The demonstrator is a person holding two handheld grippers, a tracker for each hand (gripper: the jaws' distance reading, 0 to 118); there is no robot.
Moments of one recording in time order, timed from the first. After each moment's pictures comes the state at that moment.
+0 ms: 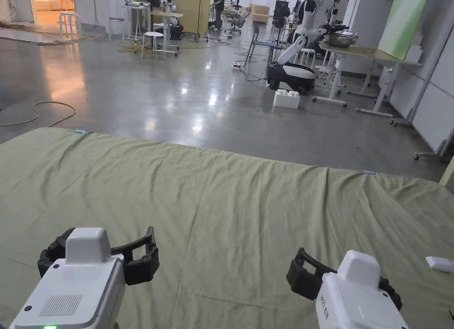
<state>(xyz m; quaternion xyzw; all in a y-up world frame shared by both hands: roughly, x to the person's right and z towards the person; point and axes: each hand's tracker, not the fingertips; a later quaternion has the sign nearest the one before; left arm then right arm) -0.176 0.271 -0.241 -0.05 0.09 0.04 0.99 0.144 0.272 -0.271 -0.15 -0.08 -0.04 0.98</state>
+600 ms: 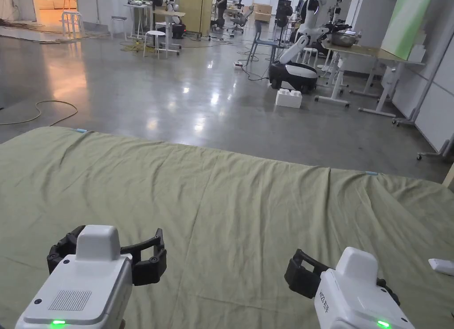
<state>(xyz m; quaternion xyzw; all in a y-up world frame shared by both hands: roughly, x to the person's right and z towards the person) -0.169 0.274 -0.247 -0.07 0.07 0.02 1.00 0.141 0.279 -0.279 -0.17 -0.07 -0.05 0.98</state>
